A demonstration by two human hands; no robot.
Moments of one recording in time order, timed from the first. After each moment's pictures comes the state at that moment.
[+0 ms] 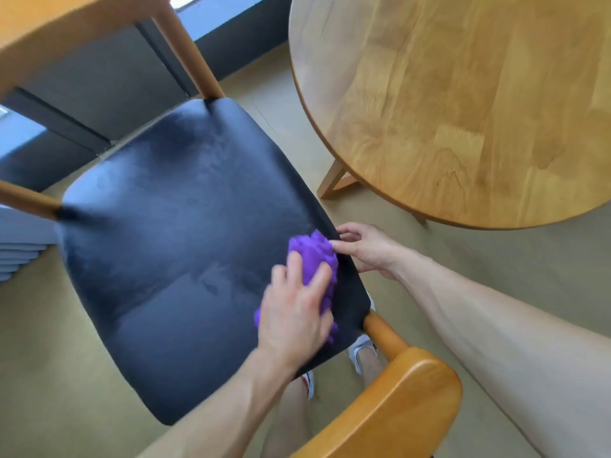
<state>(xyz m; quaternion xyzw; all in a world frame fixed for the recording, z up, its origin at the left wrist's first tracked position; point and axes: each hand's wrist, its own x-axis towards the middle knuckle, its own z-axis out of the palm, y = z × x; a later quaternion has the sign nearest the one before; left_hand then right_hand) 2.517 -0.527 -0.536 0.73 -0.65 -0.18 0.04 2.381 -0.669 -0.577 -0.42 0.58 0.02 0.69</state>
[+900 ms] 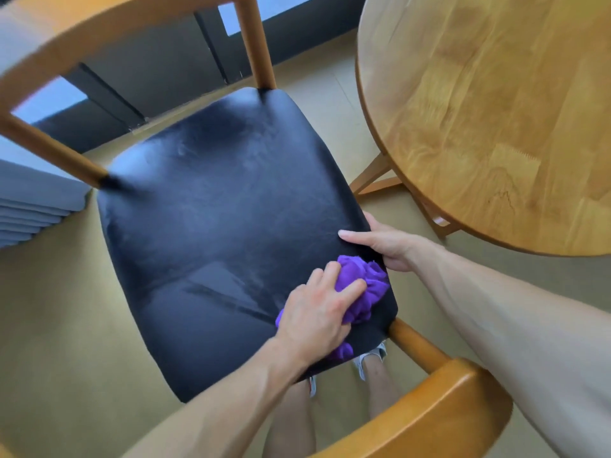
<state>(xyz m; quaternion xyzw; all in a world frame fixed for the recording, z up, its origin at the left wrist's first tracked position) 2.545 -0.519 -0.536 0.66 -0.70 -0.28 0.02 2.416 -0.686 -0.602 -0.36 0.51 0.04 0.78</state>
